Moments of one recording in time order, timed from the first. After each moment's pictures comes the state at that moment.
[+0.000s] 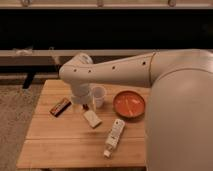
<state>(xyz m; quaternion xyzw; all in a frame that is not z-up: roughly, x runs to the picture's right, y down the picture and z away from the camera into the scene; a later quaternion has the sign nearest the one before) -0.104 0.102 0.703 -0.26 0.23 0.64 0.68</state>
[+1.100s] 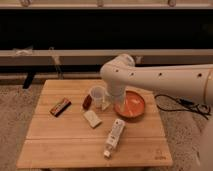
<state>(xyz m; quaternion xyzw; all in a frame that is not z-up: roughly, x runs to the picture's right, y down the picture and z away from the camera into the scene) 0.059 0.095 0.709 -0.23 0.22 0.71 0.62</state>
